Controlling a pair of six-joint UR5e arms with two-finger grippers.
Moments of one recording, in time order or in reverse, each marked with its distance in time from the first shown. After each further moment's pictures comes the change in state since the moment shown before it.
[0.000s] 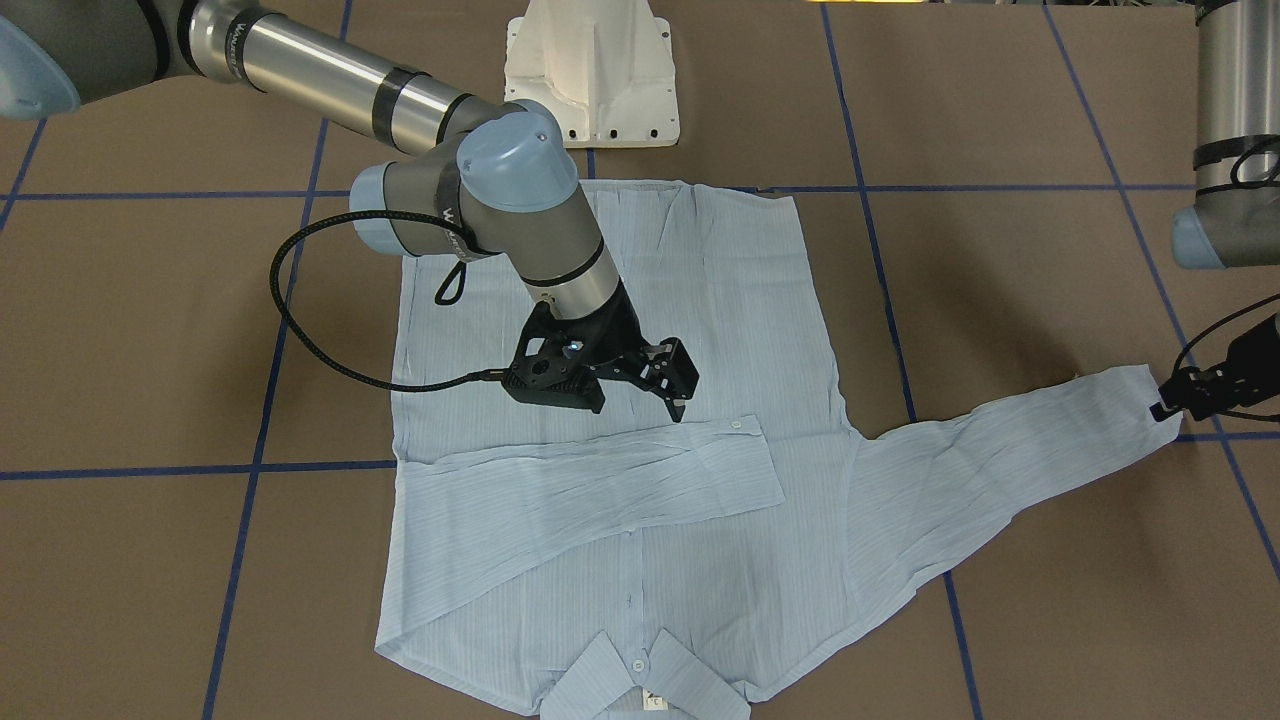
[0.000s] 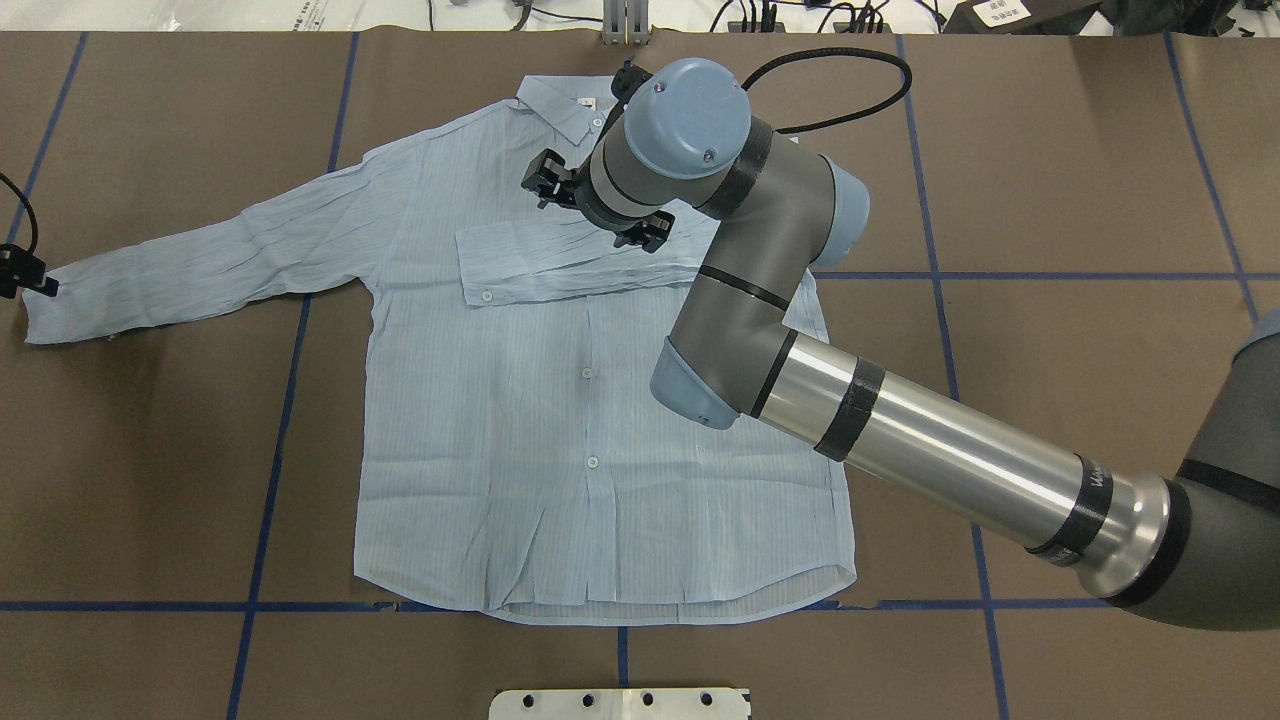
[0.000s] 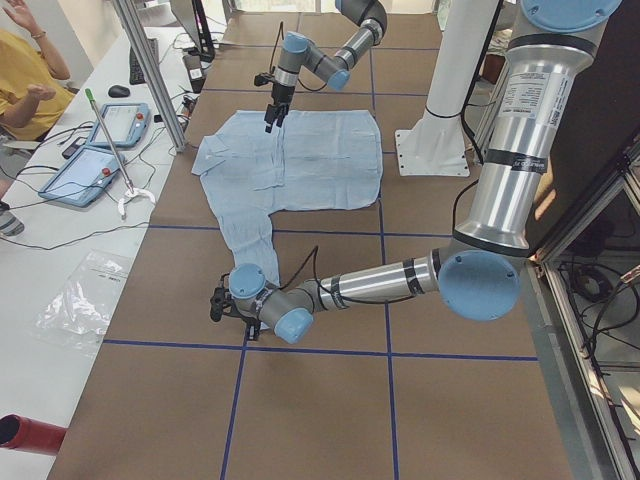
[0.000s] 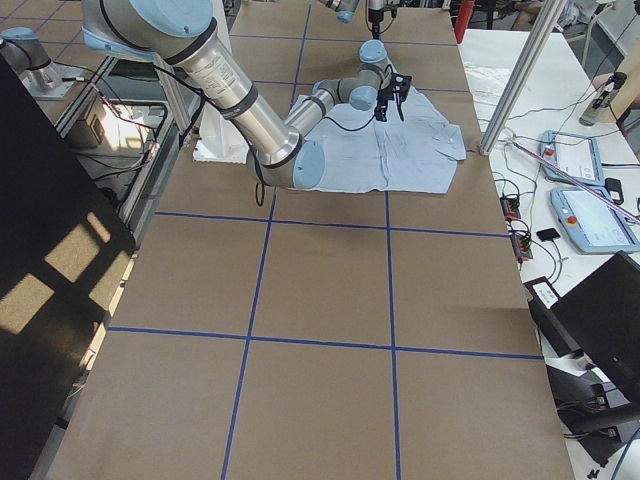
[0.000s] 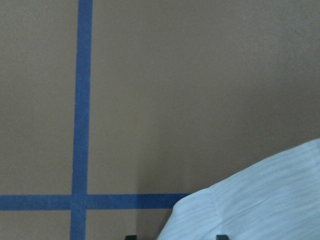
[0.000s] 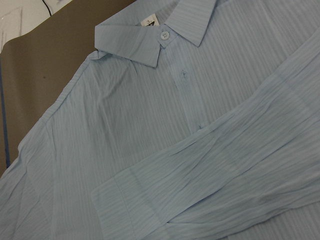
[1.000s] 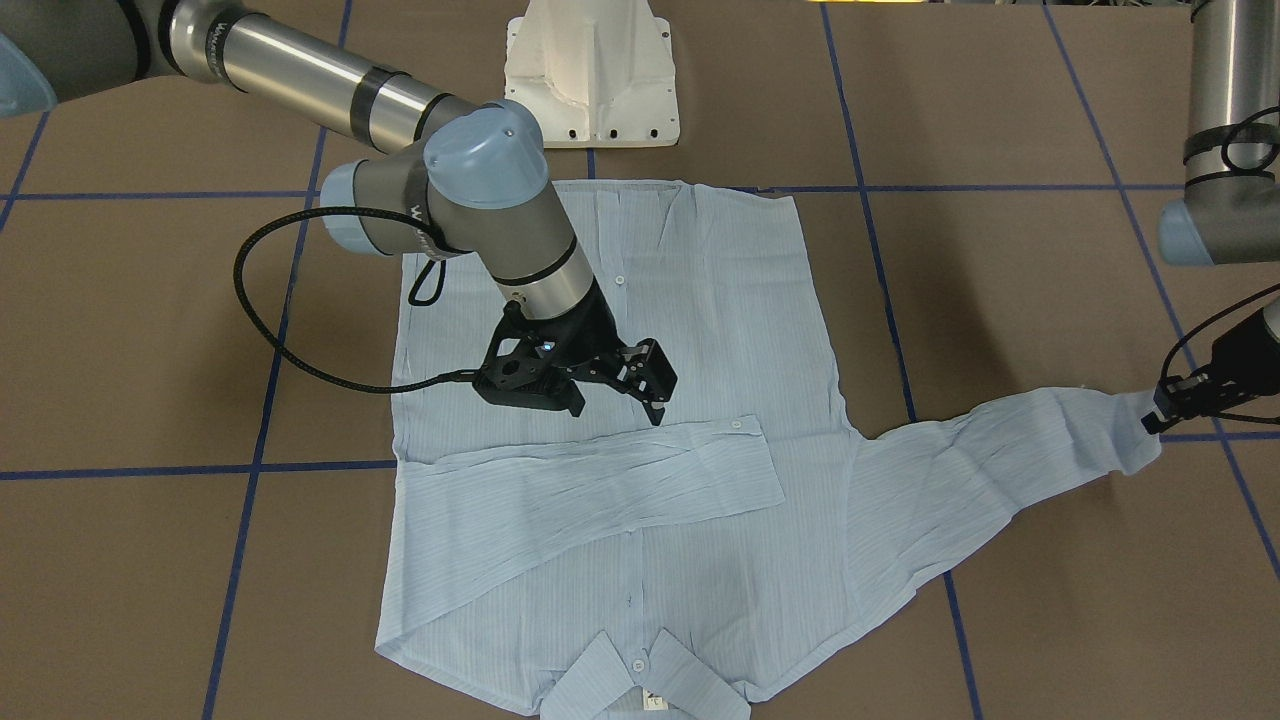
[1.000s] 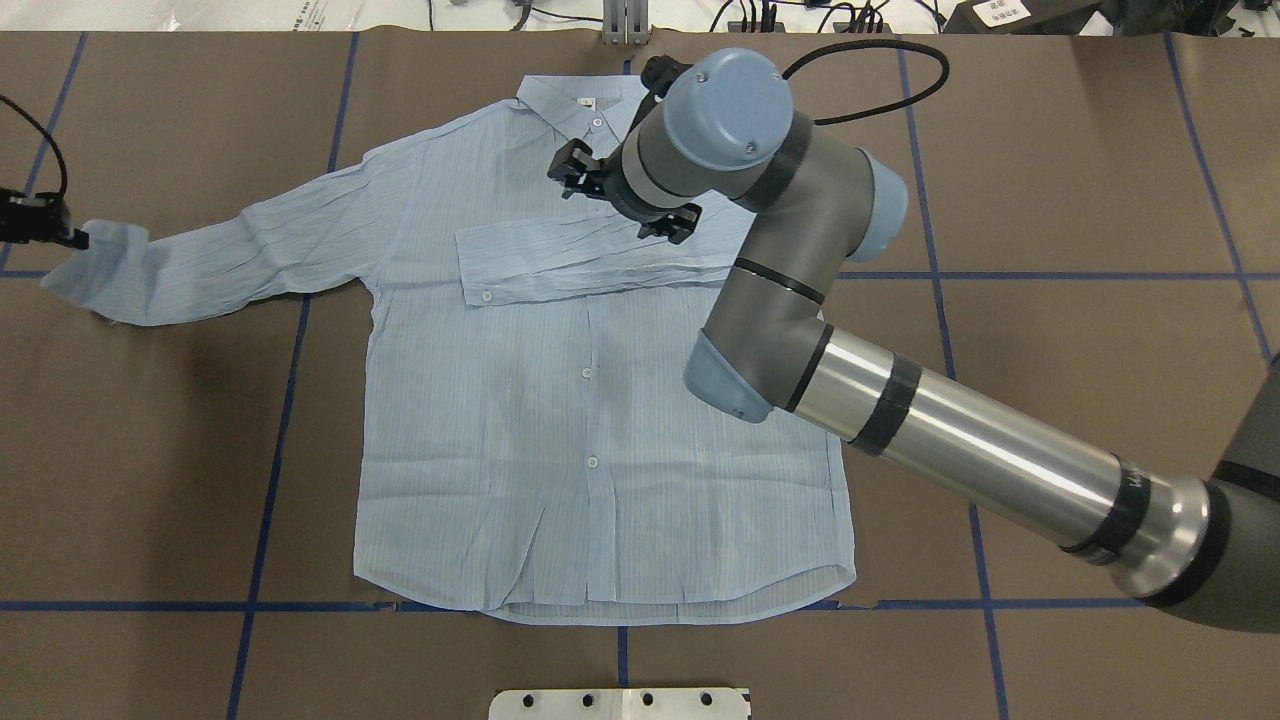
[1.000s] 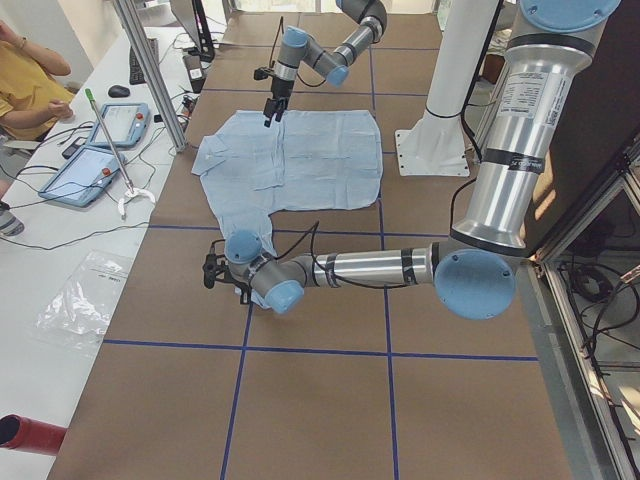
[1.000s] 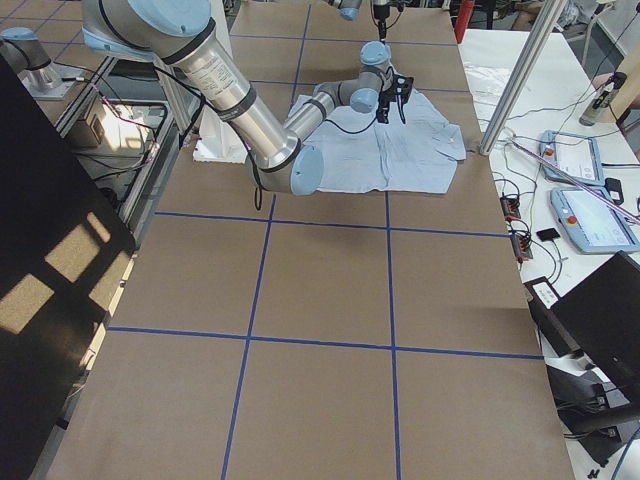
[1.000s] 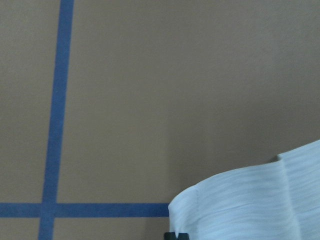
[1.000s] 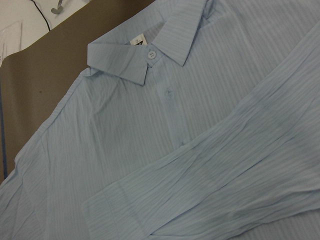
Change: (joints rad) left arm 0.017 -0.033 -0.200 0.012 -0.022 -0.275; right arm 0.035 -0.083 0.087 0.005 0.013 -0.008
